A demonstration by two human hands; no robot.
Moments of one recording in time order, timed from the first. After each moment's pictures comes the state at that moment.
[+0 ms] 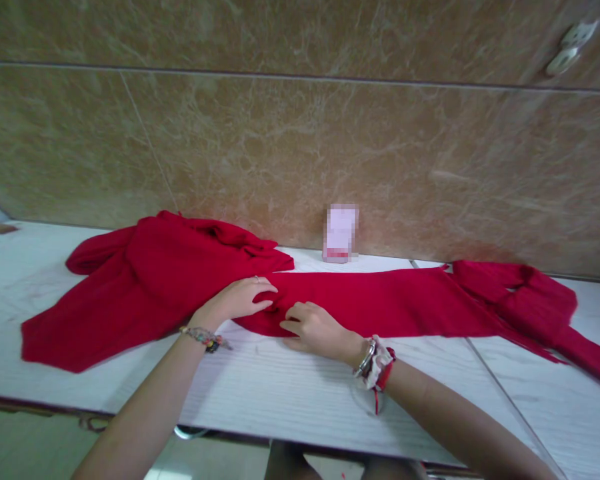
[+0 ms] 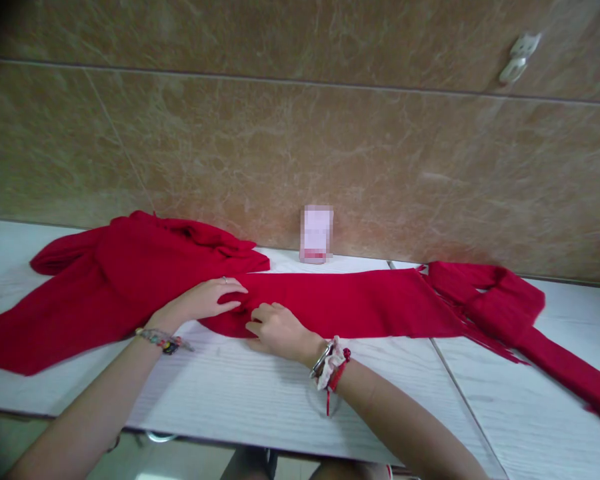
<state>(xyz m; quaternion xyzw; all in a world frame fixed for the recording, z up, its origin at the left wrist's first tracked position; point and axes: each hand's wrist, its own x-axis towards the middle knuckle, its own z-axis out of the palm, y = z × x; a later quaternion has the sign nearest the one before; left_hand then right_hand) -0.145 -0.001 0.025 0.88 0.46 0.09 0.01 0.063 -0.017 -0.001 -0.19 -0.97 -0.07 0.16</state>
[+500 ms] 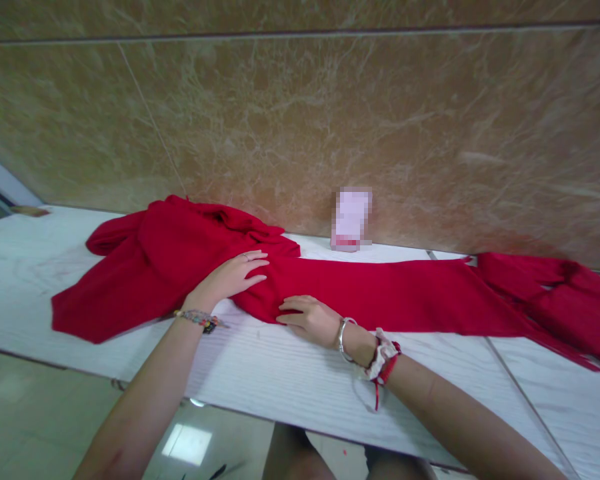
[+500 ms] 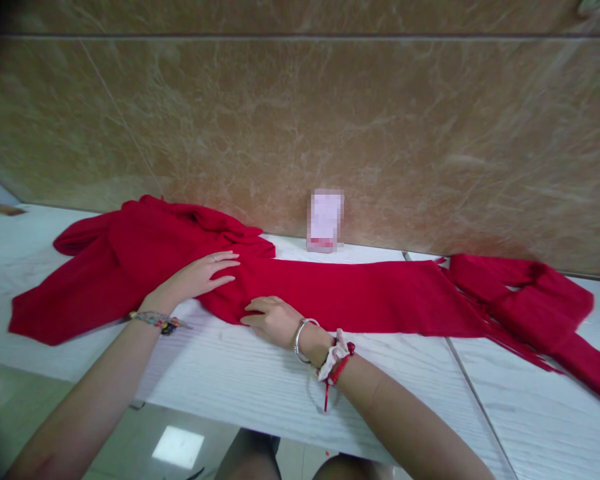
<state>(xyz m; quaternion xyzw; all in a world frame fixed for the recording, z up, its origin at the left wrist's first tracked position) -0.170 0.008 0.020 0.86 0.49 0.11 -0.07 0.061 -0.006 -0.024 -0.11 -0.97 0.03 0.22</state>
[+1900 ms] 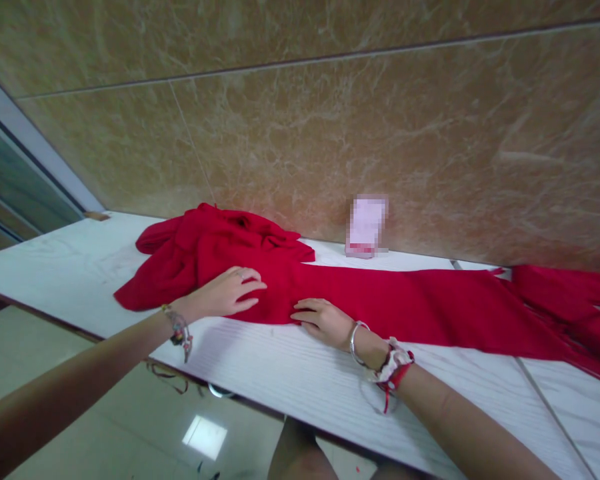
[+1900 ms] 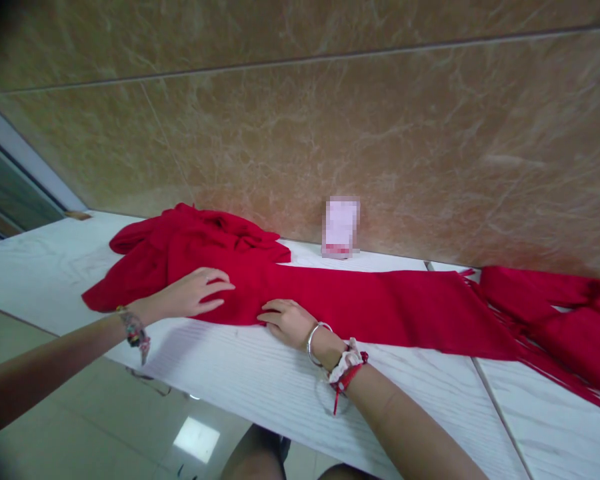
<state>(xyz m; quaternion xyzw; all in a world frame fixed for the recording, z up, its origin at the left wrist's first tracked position) -0.193 -0.047 0.043 0.88 0.45 0.01 -0.12 0.063 -0.004 -0.026 -0.13 -0.96 0.11 0.23</state>
